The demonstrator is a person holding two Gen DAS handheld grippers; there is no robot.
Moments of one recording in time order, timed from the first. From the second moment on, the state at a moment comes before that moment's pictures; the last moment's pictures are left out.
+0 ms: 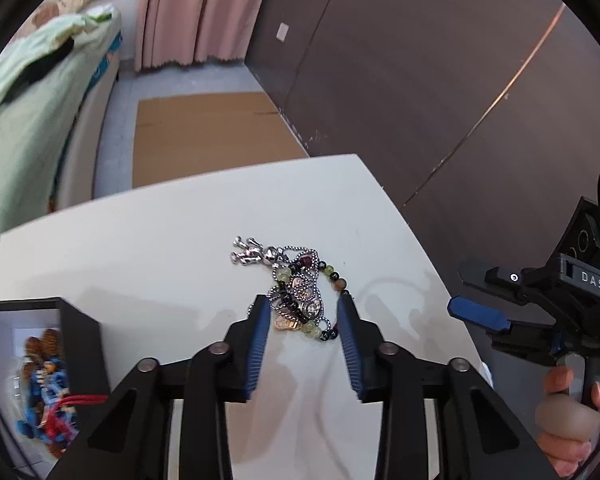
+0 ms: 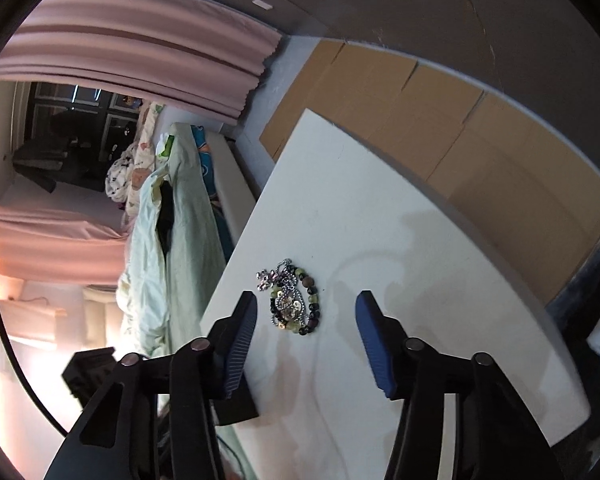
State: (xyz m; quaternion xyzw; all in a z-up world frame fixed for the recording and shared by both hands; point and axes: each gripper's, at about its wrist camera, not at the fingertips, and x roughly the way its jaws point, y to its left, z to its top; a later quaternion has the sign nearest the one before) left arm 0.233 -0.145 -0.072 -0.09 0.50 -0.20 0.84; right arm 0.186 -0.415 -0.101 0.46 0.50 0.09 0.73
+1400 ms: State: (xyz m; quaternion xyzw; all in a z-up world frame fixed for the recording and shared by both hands) left arm 0.231 -0.128 -0.039 -0.16 0.46 -0.22 0.84; right arm 0.192 -0.415 -0.106 0.46 0.50 0.10 0.72
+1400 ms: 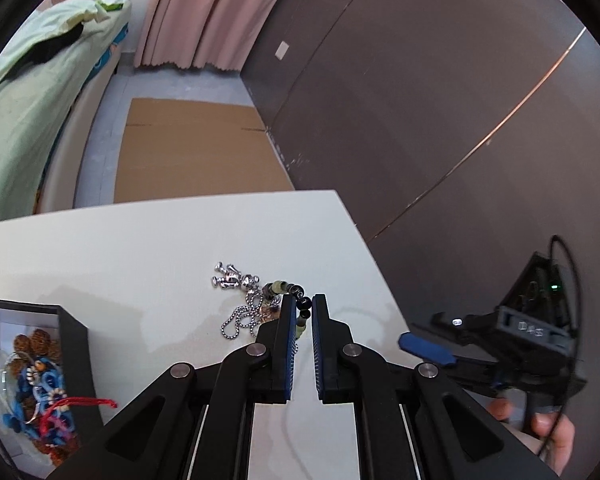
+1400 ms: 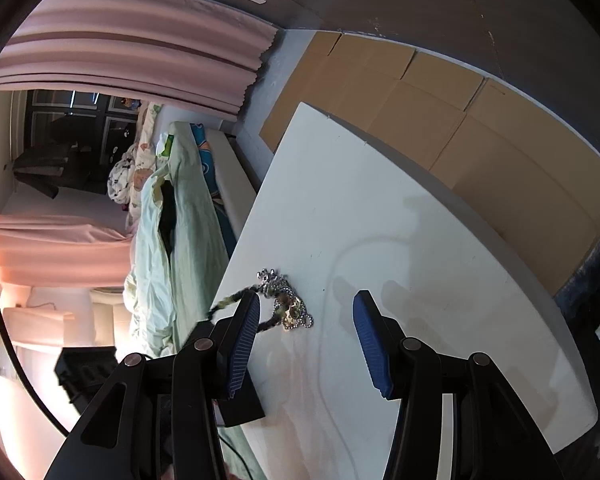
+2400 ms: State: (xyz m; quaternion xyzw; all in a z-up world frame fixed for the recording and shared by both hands) left arm 0.163 -0.063 0.056 -0.20 0.35 -0.24 0.88; right arm 0.206 -0.331 -0.131 0.42 0.56 0.16 0.70
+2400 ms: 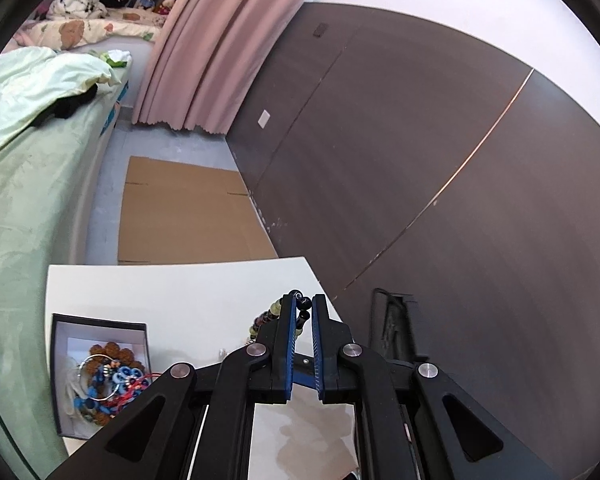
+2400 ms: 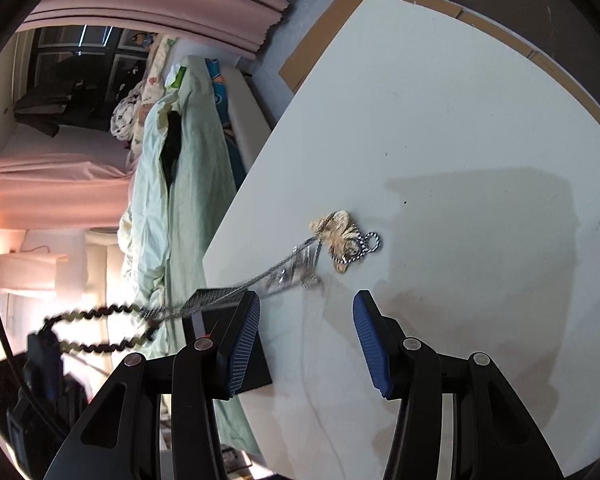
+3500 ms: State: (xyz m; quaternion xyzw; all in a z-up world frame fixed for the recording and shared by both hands) left arm 0.117 -0.027 0.139 -0.21 0.26 -0.25 0.91; right arm 0.201 -0.271 -0.139 0.38 0.58 0.18 0.69
